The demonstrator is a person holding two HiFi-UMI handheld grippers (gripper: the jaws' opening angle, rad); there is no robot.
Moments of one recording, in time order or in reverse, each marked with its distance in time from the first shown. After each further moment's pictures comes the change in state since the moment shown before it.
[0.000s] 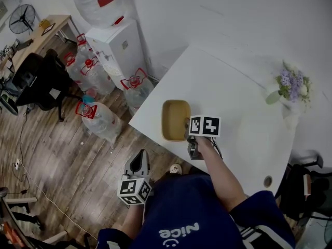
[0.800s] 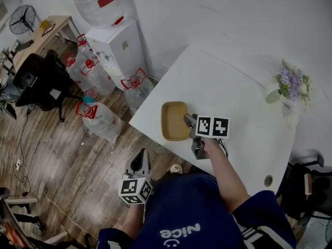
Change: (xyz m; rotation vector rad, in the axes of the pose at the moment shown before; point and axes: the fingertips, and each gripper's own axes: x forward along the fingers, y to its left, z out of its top) left arm 0.000 -0.003 0.002 0.028 -0.003 -0.009; right arm -0.023 0.012 0.020 -0.004 -0.094 0.122
